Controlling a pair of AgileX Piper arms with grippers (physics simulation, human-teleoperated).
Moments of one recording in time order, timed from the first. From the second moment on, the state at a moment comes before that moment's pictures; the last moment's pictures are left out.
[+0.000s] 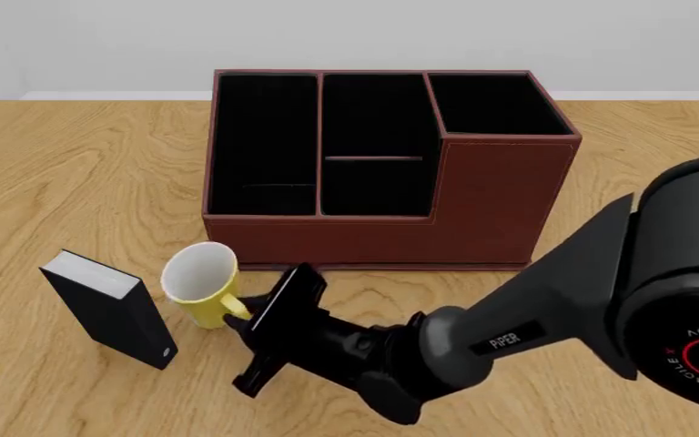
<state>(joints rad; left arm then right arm) 0.03 0.00 -0.15 0.12 -0.02 1.00 2.09 -0.88 -0.81 -0.17</state>
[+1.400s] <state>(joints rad) -0.07 0.00 -0.47 0.34 0.02 1.10 1.23 -0.37 -0.68 -0.31</state>
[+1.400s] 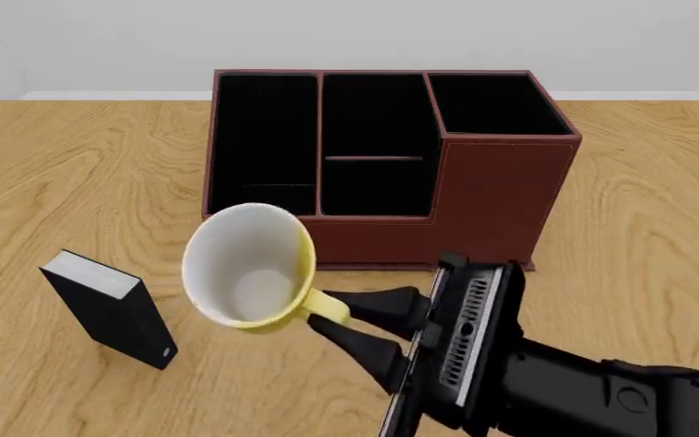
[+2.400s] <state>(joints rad) -0.12 0.00 -0.49 0.36 0.04 0.94 0.58 -0.41 -0.11 -0.33</state>
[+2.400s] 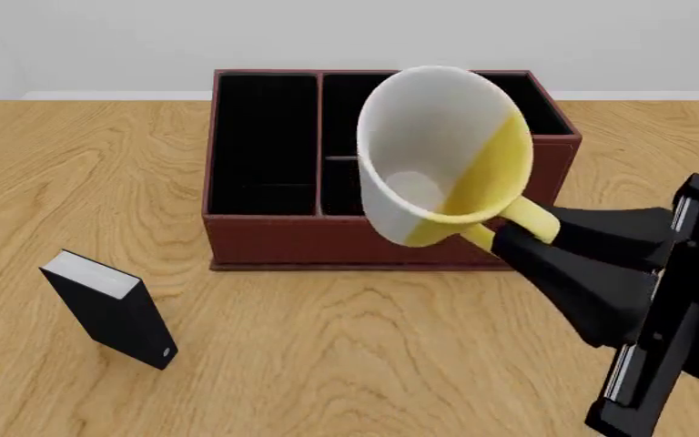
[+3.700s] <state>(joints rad) -0.17 0.00 -0.43 0.34 0.05 0.47 0.50 -0.59 0.04 -0.21</state>
